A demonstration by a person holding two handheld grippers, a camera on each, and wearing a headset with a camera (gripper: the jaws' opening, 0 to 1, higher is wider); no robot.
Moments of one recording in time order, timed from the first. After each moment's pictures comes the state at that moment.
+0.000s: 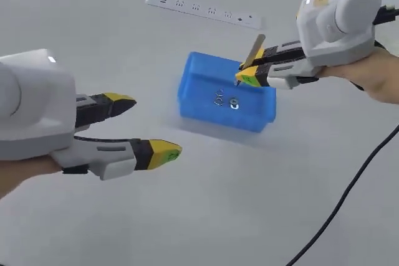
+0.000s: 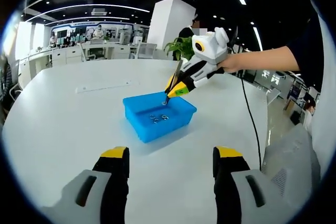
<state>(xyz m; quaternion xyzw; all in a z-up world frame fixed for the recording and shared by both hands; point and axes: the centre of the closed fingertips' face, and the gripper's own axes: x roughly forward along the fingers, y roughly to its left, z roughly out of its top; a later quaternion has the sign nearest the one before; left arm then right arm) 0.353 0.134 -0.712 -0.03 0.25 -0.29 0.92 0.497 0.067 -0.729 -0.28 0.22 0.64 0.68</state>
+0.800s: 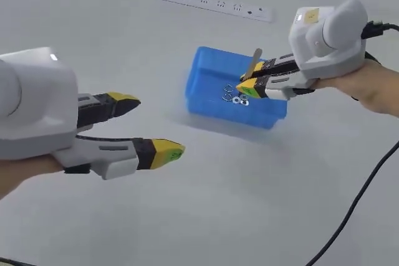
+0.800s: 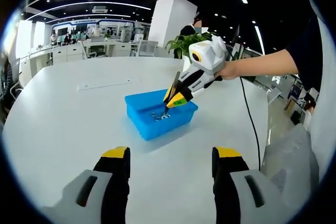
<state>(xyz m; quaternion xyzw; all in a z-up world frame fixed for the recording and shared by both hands) 0.353 0.138 -0.711 -0.03 0.26 -0.29 0.92 0.486 0.071 -0.754 -0.29 0.24 0.64 0.67</state>
